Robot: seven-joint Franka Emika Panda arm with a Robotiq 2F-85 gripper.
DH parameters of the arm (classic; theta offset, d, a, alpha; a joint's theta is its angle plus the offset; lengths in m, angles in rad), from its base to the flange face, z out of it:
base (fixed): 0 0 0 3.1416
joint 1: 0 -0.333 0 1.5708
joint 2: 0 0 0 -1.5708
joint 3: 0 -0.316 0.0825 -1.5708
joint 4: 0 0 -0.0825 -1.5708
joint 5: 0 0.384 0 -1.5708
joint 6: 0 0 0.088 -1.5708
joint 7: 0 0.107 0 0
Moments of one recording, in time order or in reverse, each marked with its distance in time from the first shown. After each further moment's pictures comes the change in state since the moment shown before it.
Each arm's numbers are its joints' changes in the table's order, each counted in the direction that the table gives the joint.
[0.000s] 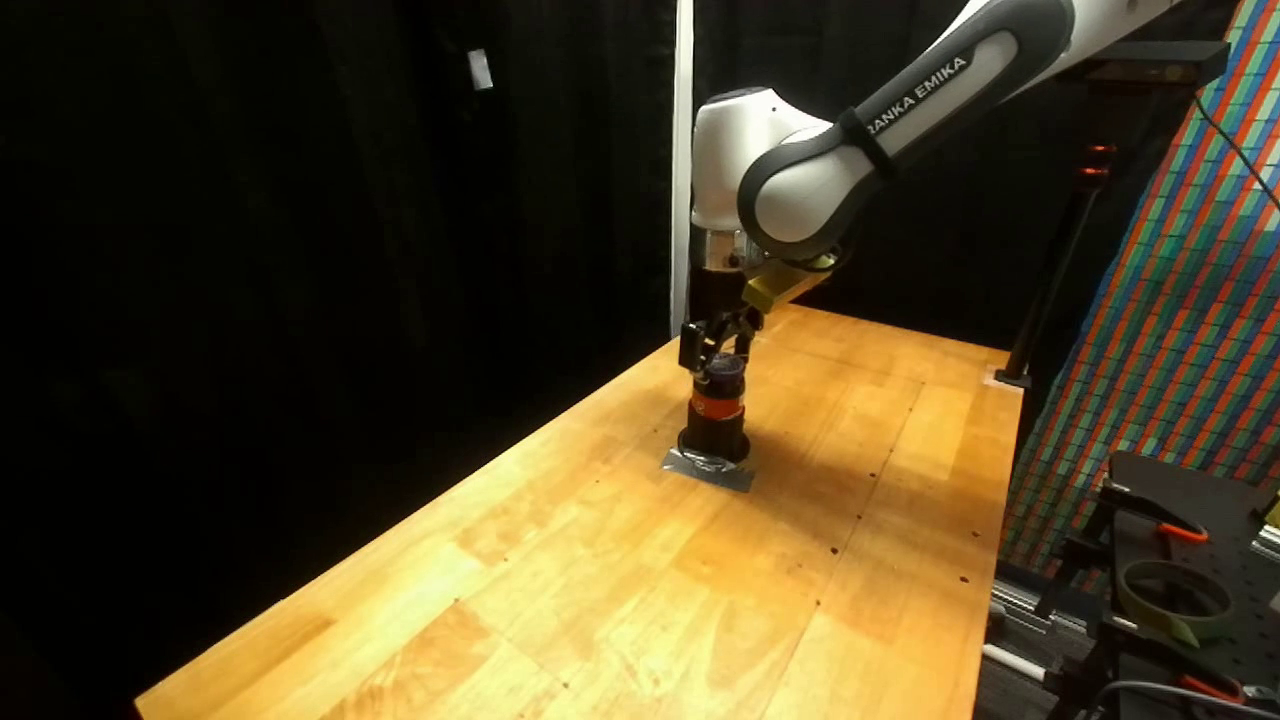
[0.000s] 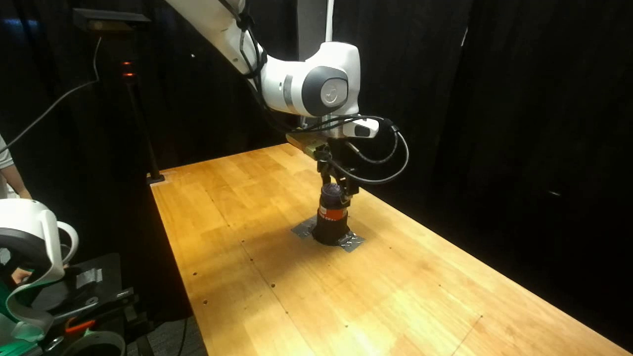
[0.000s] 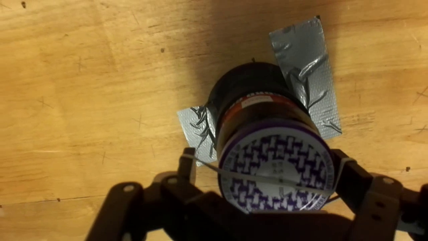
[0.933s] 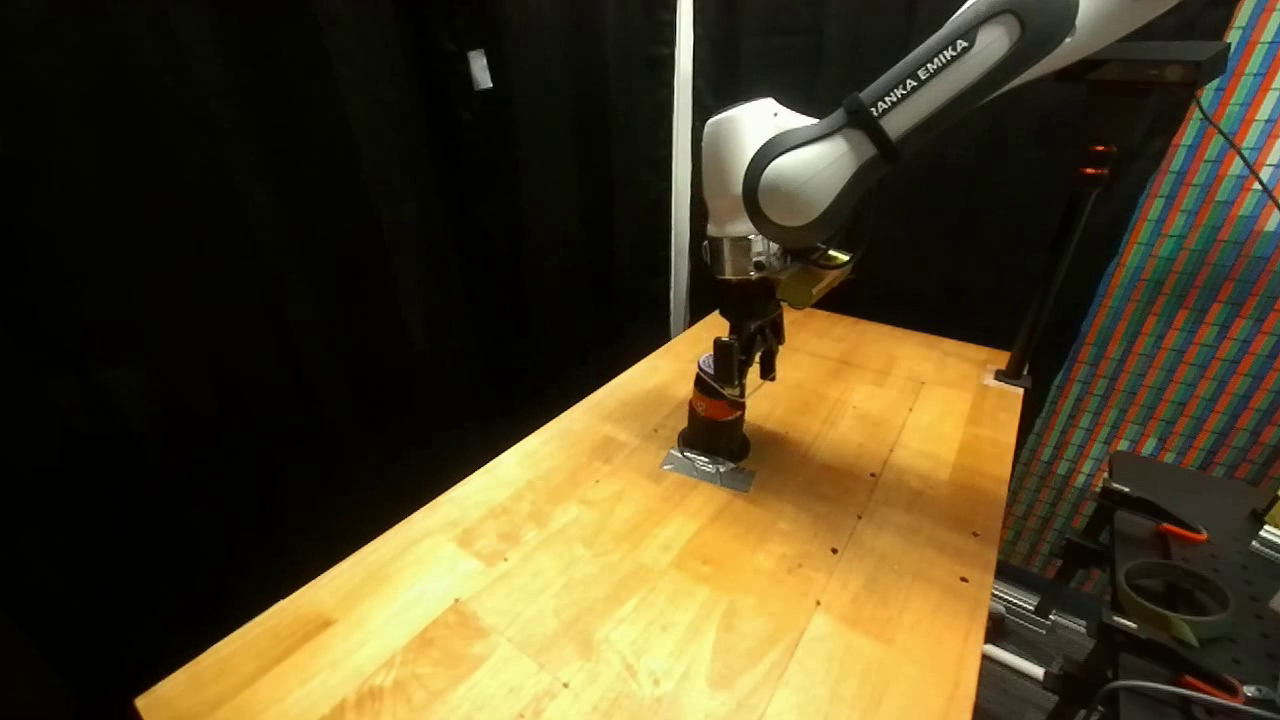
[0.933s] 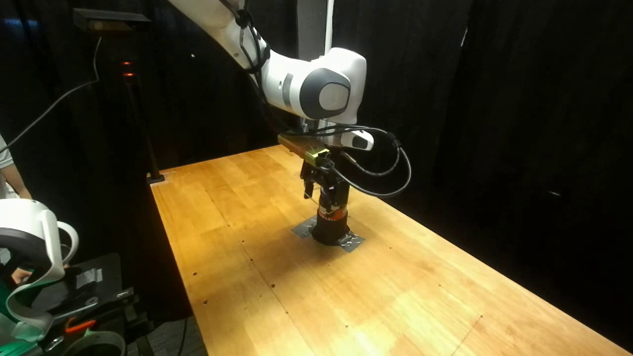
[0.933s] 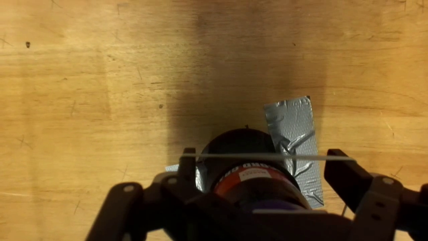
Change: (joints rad) arm 0.055 -0.020 -0.048 -0.035 0.090 0.138 -0.210
